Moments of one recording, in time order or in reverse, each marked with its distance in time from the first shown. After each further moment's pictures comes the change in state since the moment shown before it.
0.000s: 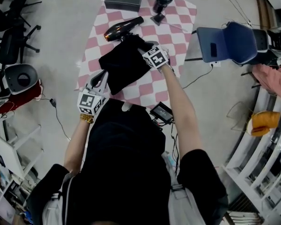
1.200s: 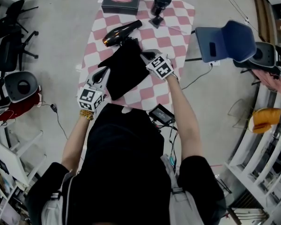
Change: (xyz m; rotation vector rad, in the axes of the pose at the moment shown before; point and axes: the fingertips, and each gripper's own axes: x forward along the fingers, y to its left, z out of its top) left arm 0.037 0.023 0.009 -0.008 0.017 -0.077; right arm -0.029 0.024 0.006 -0.063 -0.055 0.053
